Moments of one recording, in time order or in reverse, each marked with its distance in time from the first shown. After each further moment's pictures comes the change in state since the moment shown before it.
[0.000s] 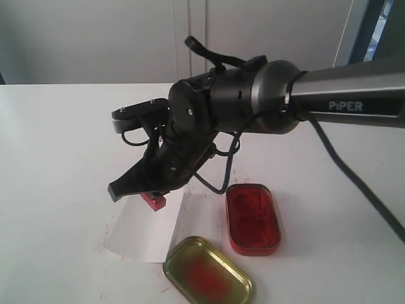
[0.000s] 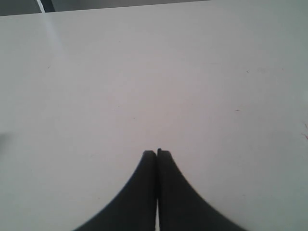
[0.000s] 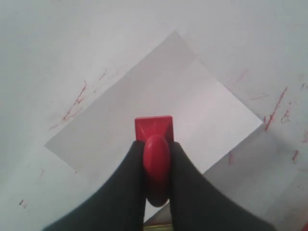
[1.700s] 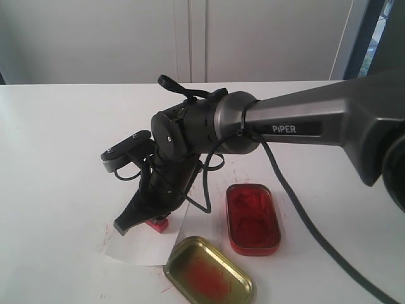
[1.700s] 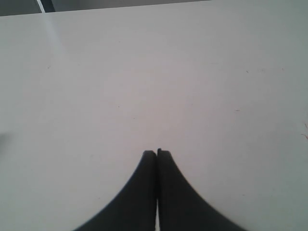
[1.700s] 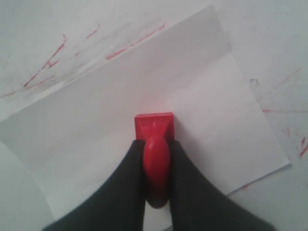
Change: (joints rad) left arm 0.000 0.000 0.000 0.000 0.000 0.000; right arm 0.027 0.170 -0.053 -0.035 0.064 -0.170
